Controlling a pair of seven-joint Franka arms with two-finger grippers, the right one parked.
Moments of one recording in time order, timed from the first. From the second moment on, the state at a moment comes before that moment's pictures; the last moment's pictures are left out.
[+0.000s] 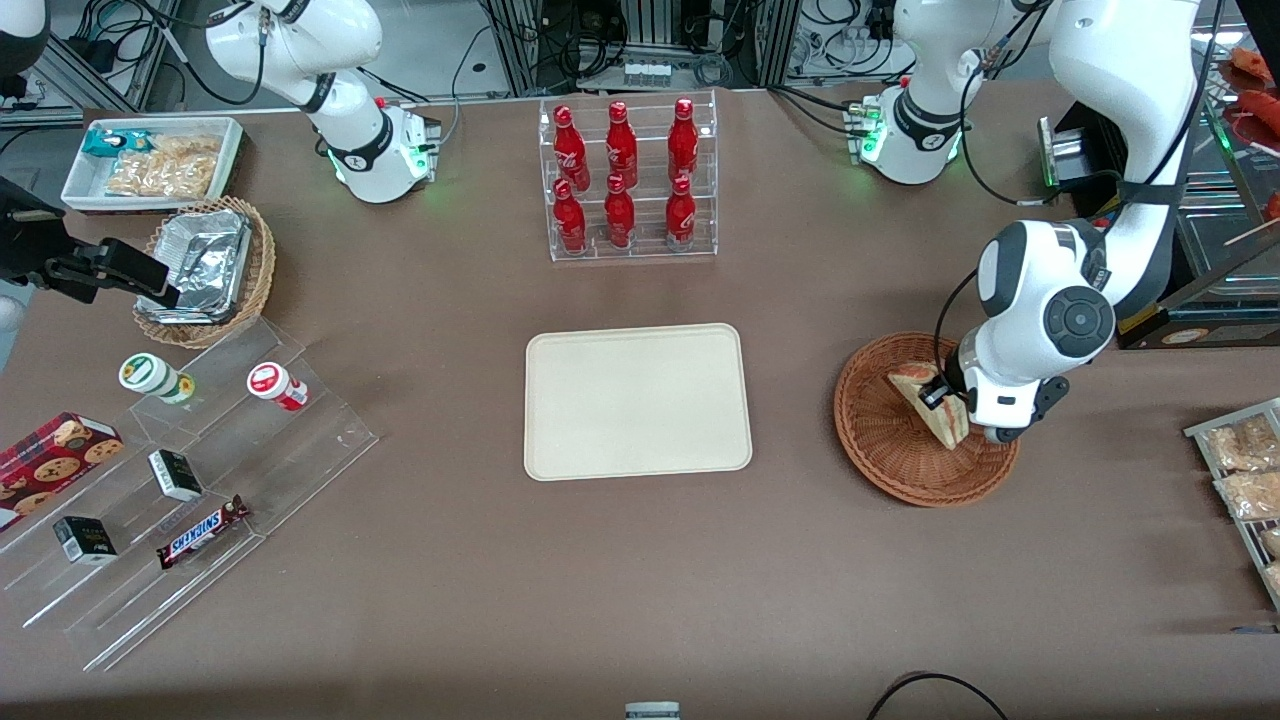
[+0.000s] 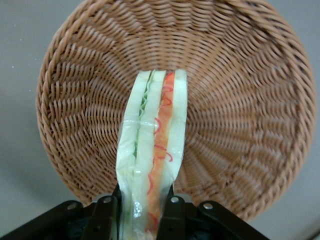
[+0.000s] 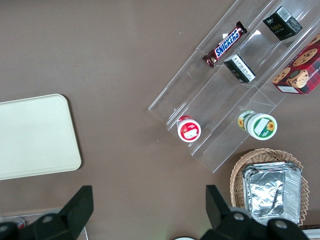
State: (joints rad) arm -0.07 0.25 -0.09 -2.09 0.00 2.17 -0.77
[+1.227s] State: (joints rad) arm -0.55 0.60 -0.10 -1.56 -0.06 2.00 -0.79
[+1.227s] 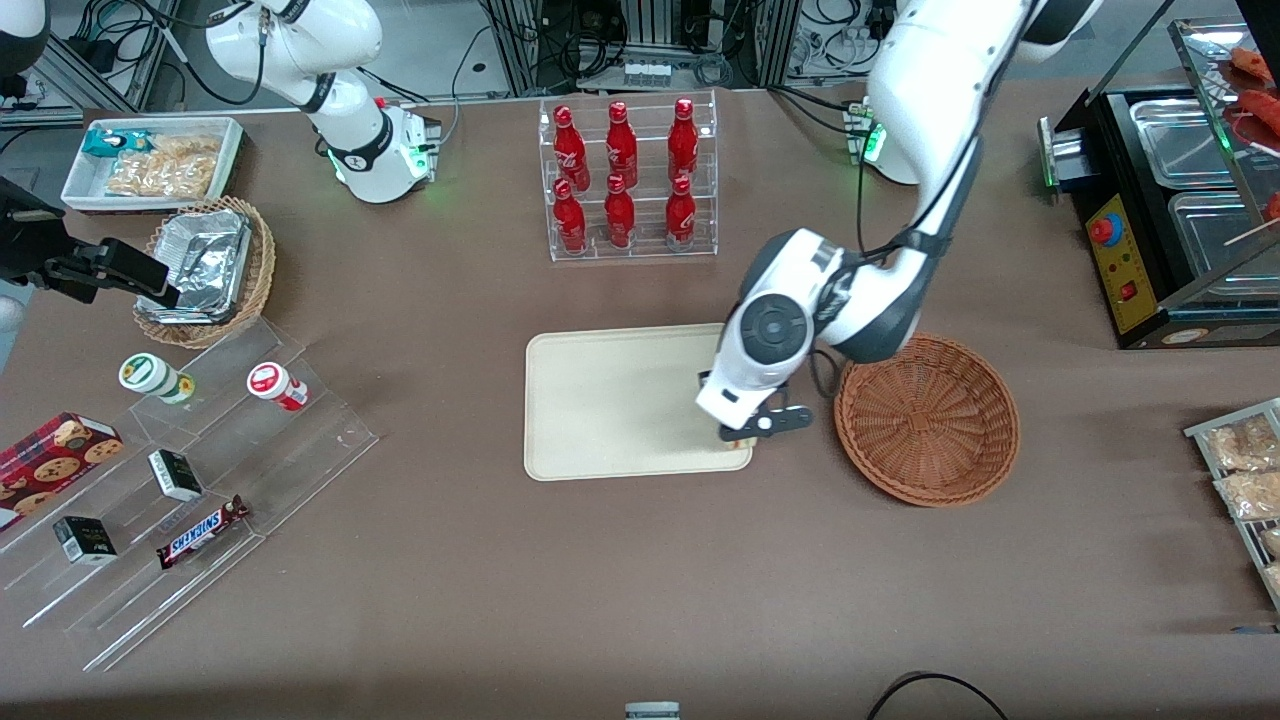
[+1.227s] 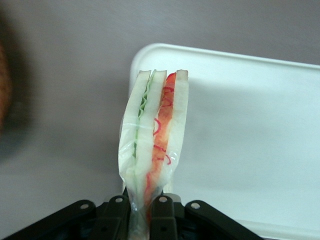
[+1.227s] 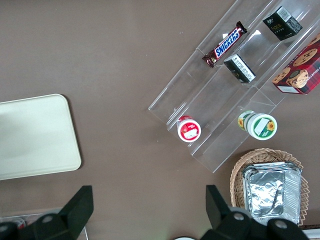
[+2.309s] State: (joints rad) arm -0.72 0.83 -0.10 -1.32 -0.06 2.10 -0.98
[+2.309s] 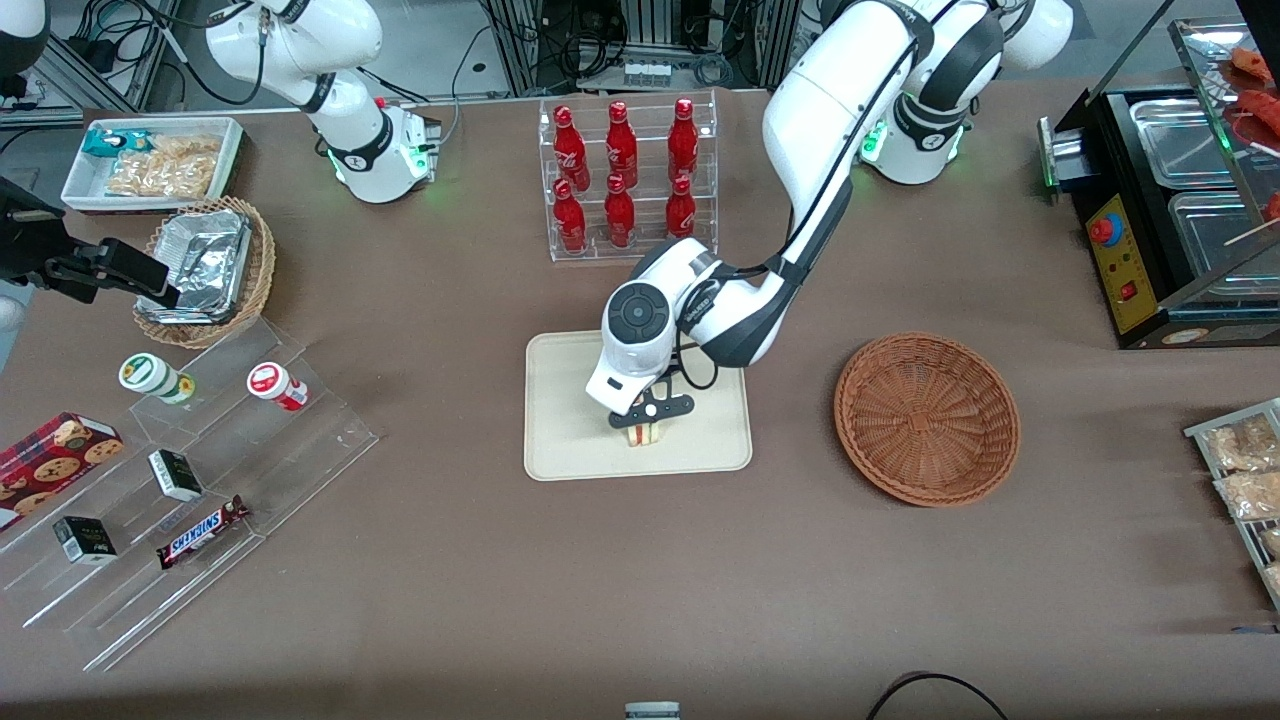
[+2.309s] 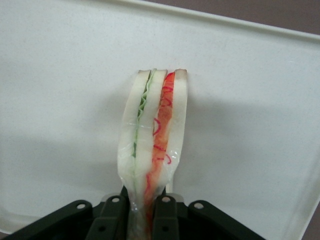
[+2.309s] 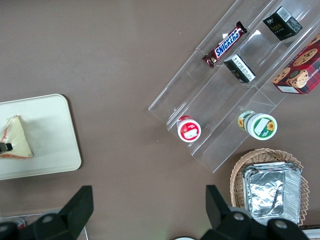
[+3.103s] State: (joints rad) arm -0.63 0.63 -0.07 -1.33 0.07 1.83 -0.90
